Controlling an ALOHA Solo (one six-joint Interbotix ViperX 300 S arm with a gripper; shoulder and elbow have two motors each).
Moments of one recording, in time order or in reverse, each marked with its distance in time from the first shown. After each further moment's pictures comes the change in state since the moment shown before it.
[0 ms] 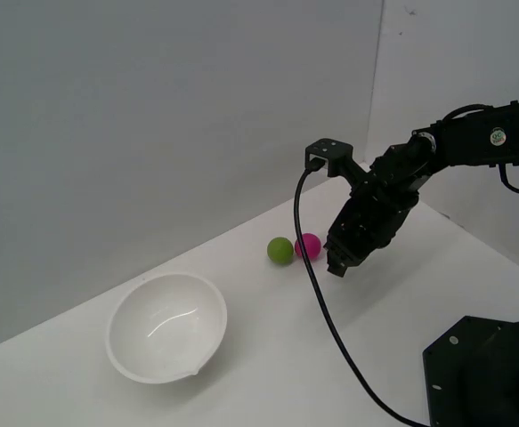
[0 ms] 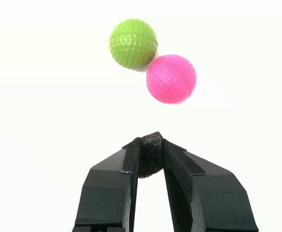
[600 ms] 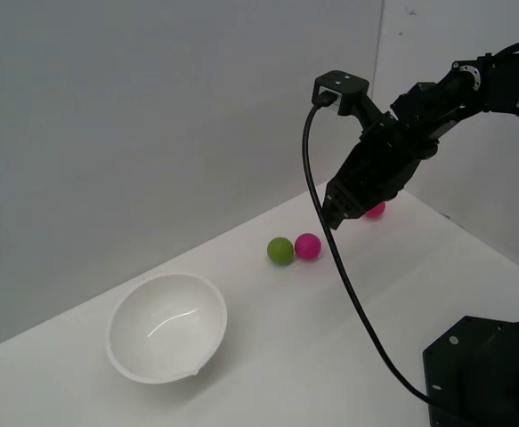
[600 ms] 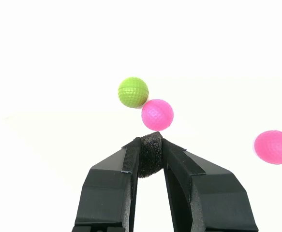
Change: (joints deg) arm 1.5 9.1 9.1 -6.8 -6.8 0.3 6.2 -0.7
